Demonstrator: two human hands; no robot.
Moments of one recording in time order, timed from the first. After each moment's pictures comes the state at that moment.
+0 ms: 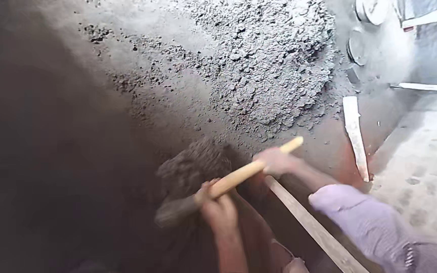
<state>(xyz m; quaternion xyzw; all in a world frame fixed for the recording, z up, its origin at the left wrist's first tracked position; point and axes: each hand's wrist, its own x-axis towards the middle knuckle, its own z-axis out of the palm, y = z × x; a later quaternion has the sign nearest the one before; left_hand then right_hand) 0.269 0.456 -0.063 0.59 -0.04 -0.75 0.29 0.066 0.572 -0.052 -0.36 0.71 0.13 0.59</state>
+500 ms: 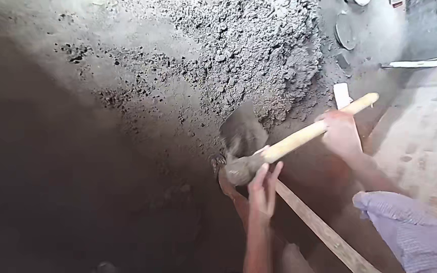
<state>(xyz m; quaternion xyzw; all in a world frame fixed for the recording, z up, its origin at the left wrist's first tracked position) 0.184 0.511 -0.004 0.38 0.09 -0.92 0.02 -0.020 0.678 0.067 -0.16 0.96 0.17 0.17</state>
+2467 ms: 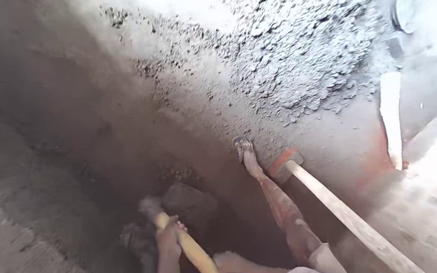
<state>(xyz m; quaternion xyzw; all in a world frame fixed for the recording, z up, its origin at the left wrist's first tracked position) 0.512 0.321 -0.147 0.80 -0.29 -0.53 -0.08 0.431 0.486 -0.058 -0.04 0.49 -0.11 0.87</state>
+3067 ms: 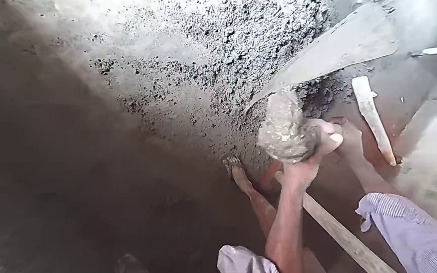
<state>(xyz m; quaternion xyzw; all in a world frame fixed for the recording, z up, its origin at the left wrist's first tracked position) 0.103 0.504 0.062 0.19 -0.23 -0.95 0.12 0.017 0.711 0.028 -0.04 0.99 -0.04 0.10</state>
